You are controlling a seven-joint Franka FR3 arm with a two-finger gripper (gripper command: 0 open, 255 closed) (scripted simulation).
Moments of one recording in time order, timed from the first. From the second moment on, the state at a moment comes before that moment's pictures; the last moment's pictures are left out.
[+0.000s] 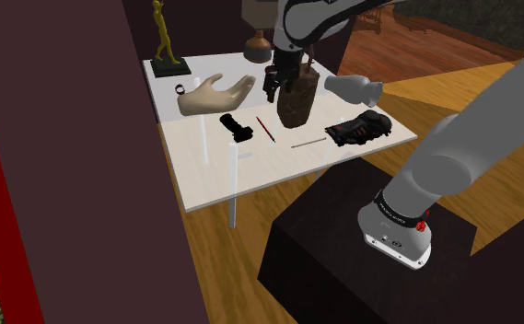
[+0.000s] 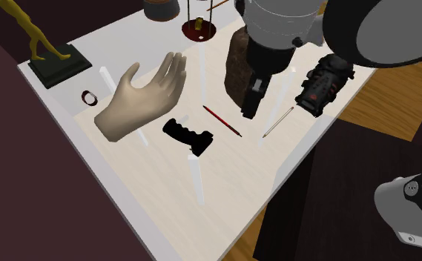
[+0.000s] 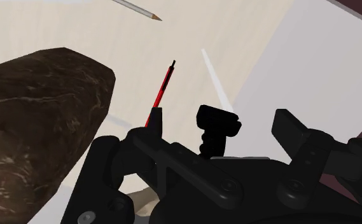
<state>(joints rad) 0.02 -0.20 0.02 -2.37 -0.03 2.19 0.03</state>
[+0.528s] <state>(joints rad) 0.04 0.12 0.04 -2.19 -0.07 2.34 0.09</state>
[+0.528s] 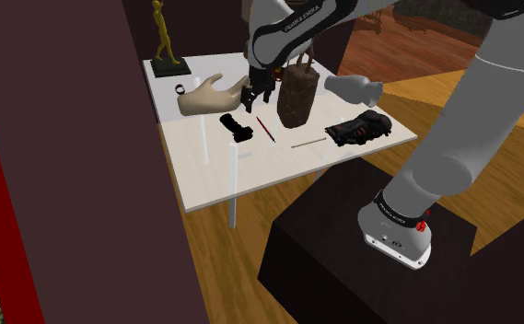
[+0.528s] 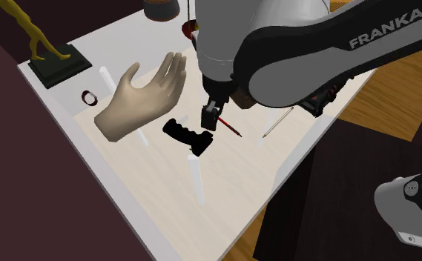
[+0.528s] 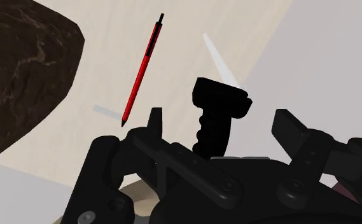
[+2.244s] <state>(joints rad) 0.08 0.64 0.02 -1.80 -0.12 2.47 0.16</state>
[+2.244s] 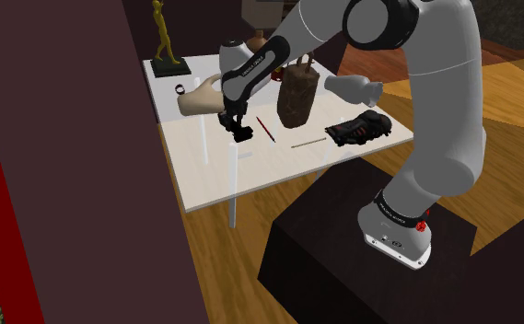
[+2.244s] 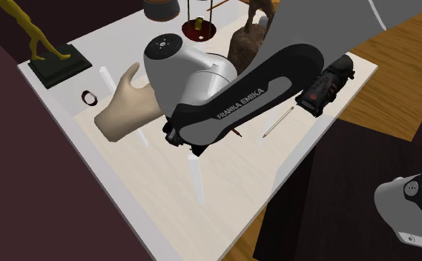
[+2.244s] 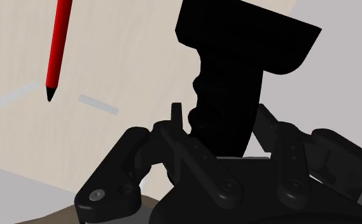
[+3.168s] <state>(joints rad) 0.07 0.55 0.03 -1.81 -0.11 2.38 0.15</state>
